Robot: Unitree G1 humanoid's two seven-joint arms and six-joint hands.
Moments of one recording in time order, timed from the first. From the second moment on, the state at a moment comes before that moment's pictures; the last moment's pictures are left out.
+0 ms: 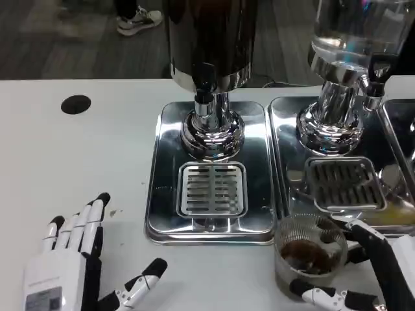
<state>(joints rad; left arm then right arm) 0.35 0.36 -0.25 0.18 0.87 -0.13 0.78 0.52 -0.24 0.10 -0.25 -0.55 -0.17 -0.15</state>
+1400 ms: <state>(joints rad) 0.35 0.36 -0.26 0.13 0.88 -0.10 0.74 0.46 -0.32 0.10 -0.11 -0.45 -0.36 -0.11</state>
